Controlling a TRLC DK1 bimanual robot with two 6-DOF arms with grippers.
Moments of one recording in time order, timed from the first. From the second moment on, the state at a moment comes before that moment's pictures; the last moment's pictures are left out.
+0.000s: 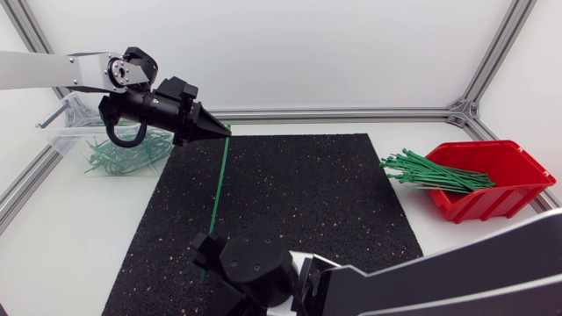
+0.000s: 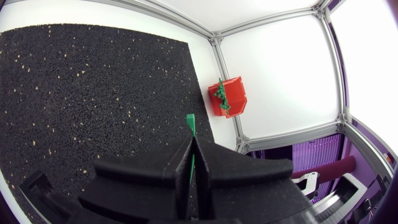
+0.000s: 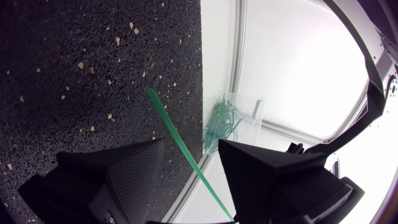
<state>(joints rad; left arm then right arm) -0.09 2.01 1.58 -0.80 1.07 -0.05 1.19 1.85 0.70 0.69 0.26 -1.70</state>
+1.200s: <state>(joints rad) -0.10 2.04 1.58 -0.88 1.07 -0.01 1.20 1.91 0.70 0.85 0.22 -1.74</state>
